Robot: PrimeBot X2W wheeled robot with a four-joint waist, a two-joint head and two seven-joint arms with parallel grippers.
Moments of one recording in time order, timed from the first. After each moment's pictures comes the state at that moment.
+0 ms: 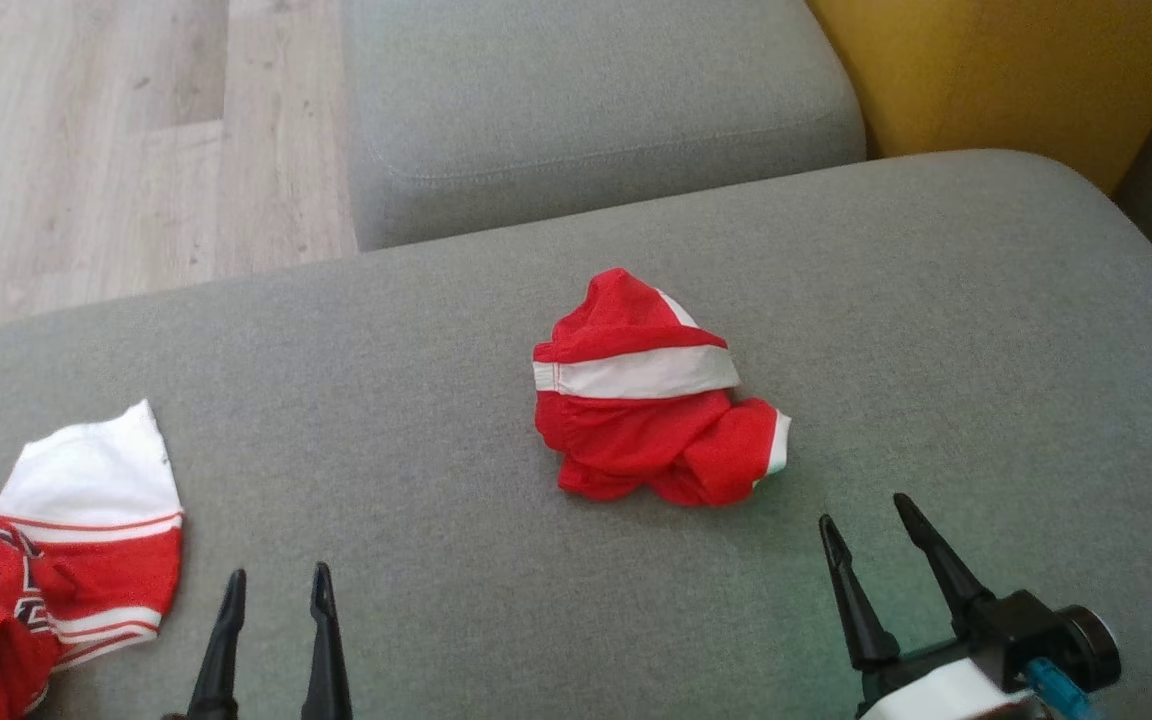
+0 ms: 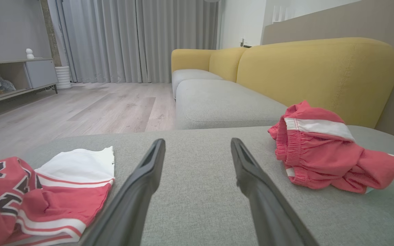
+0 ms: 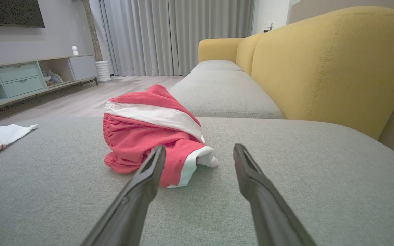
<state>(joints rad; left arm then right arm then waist) 0.23 0.05 -0.11 0.07 -0.15 0.04 -0.25 0.11 -0.07 0.16 0.21 0.02 0.13 -0.26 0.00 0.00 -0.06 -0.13</state>
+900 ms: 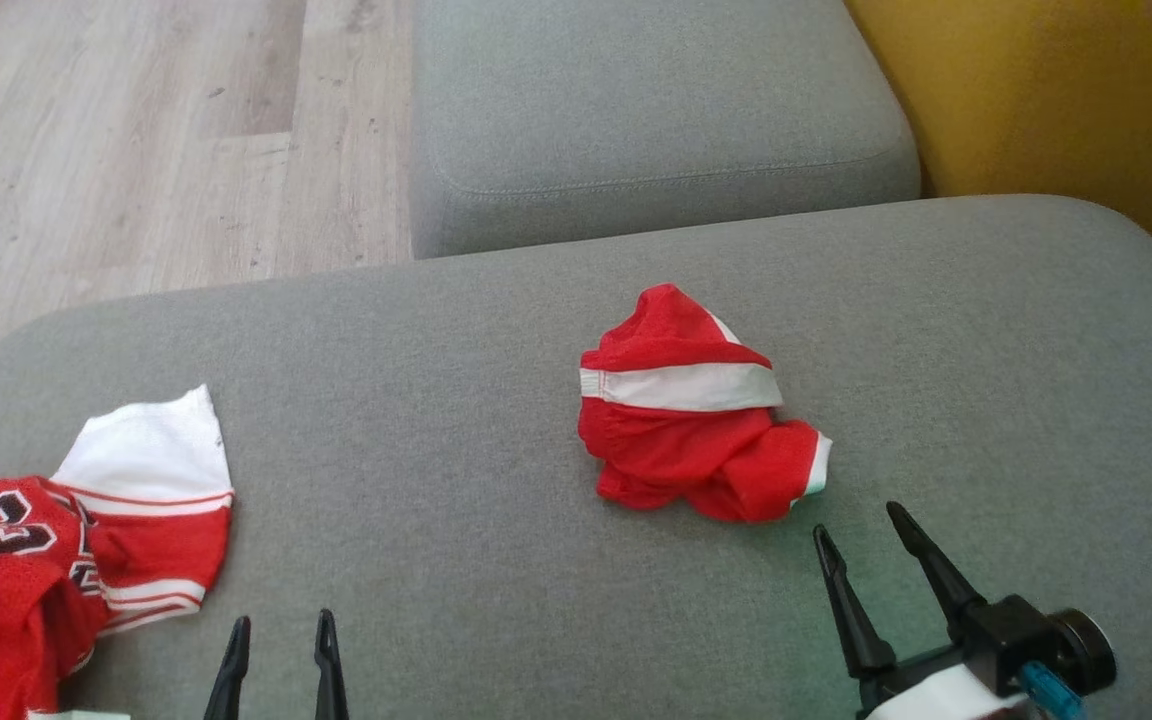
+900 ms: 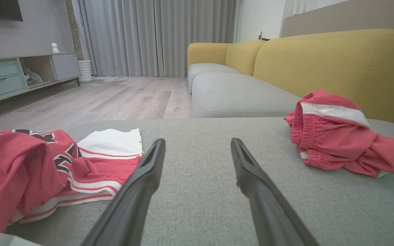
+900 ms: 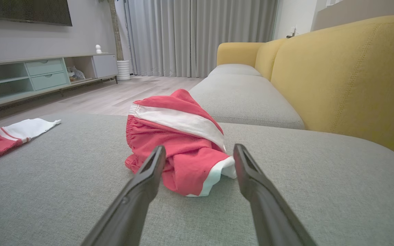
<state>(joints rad) 0.31 0.05 -0.12 0.07 -0.13 0.06 -0.25 0.12 -0.08 0.18 0.23 0.02 0.13 -0.26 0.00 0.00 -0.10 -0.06</state>
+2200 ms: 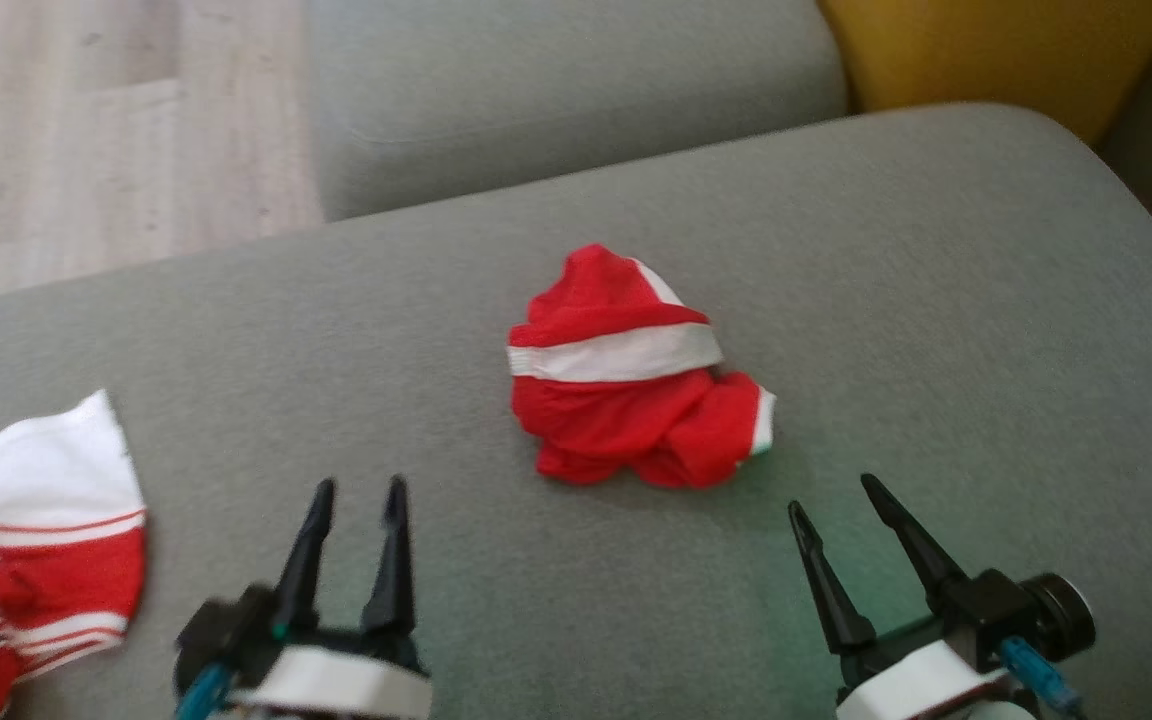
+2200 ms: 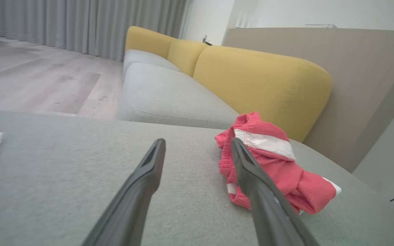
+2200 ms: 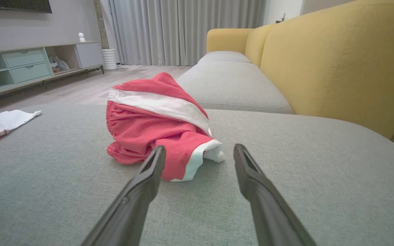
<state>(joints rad) 0.03 0.05 -0.22 0.23 -0.37 -0.11 -0.25 0.07 -0.10 0.23 0.23 0.02 0.13 -0.26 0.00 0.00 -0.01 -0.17</state>
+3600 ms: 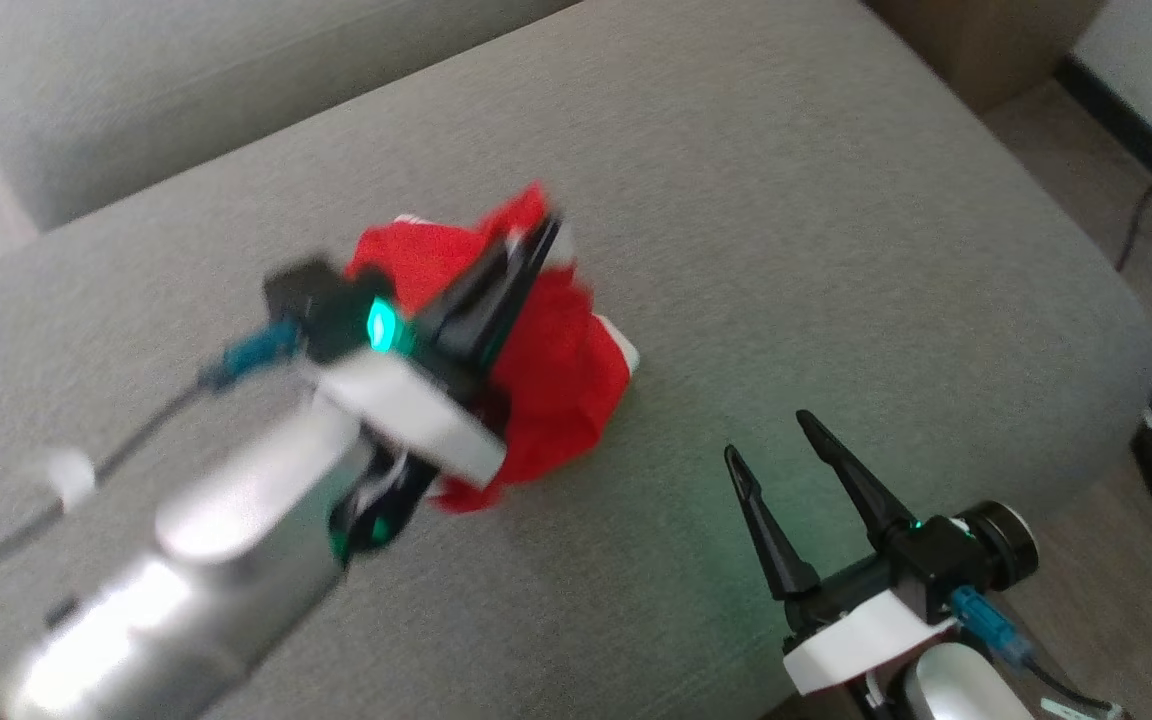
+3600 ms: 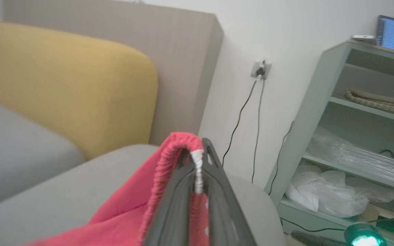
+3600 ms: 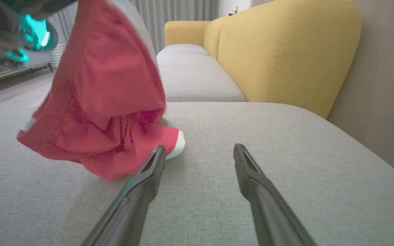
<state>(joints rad) -0.71 0.38 -1.01 0.28 -0.95 -0.12 -0.25 -0.04 -0.08 0.32 0.21 0.01 0.13 -0.26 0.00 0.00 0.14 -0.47</state>
